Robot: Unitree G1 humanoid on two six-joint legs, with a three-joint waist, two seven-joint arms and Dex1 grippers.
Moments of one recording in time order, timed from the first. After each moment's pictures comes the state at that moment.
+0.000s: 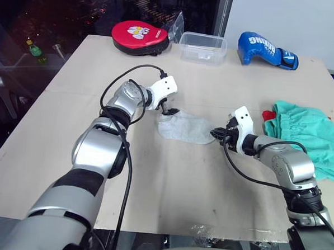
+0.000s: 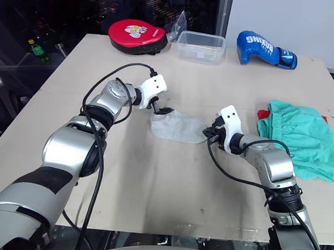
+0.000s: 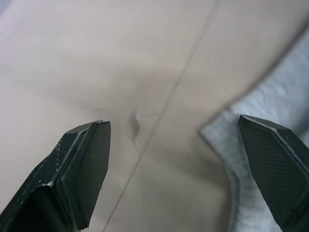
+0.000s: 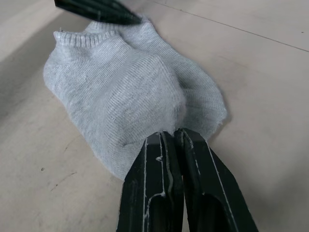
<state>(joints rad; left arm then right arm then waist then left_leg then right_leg) -1.24 0.36 -0.13 1.34 0.25 -0.14 -0.87 -0.44 -0.39 0.10 -0.18 0.40 0.91 0.54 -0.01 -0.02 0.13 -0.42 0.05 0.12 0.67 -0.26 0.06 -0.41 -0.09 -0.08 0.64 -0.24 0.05</state>
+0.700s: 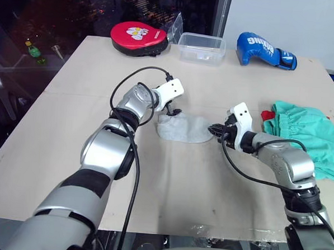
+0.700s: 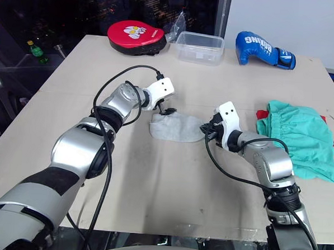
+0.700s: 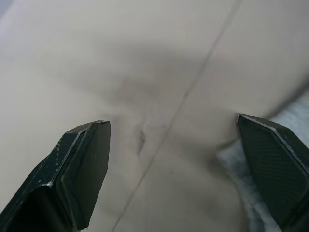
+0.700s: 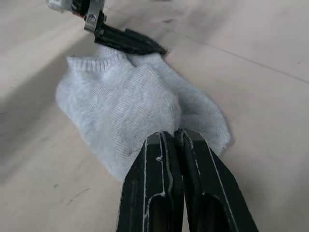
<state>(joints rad) -1.24 0.32 -0.21 1.34 0.37 -0.09 -0.81 -0.44 -0.39 0.07 -0.28 0.43 0.95 0.52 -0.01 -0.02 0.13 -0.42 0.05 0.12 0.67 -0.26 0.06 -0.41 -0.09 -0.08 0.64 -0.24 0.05</state>
